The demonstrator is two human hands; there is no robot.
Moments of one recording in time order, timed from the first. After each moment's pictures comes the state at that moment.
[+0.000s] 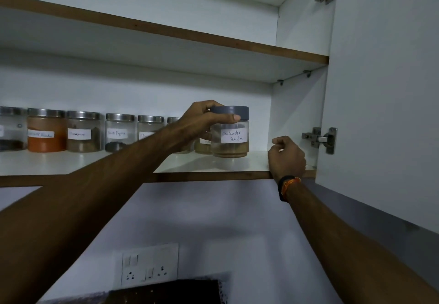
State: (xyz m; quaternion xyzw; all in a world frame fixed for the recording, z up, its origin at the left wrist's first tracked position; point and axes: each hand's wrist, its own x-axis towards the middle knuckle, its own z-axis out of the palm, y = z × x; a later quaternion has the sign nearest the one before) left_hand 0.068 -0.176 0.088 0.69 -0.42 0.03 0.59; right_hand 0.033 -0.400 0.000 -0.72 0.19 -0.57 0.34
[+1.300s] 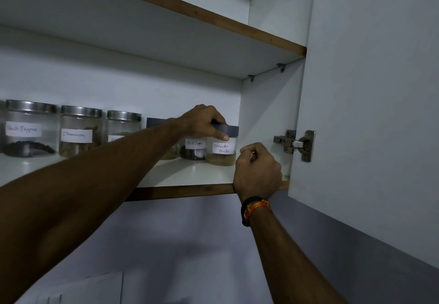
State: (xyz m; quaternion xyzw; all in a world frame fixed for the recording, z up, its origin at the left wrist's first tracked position) left_hand 0.199 -0.319 0.106 0.79 -0.54 0.24 0.15; right_hand 0.054 -0.407 -0.011 -0.65 0.22 -0.66 0.30
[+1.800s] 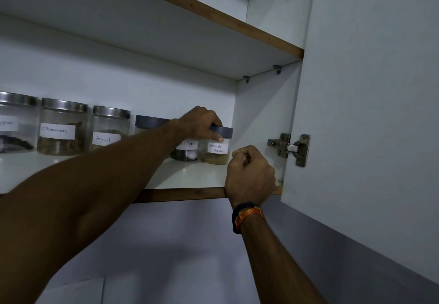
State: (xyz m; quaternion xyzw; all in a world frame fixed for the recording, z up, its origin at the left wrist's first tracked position) left_hand 0.228 -0.353 0.105 0.79 -0.53 0.31 0.10; right_hand 0.055 -0.408 -0.011 -0.65 0.21 -0.66 0.31
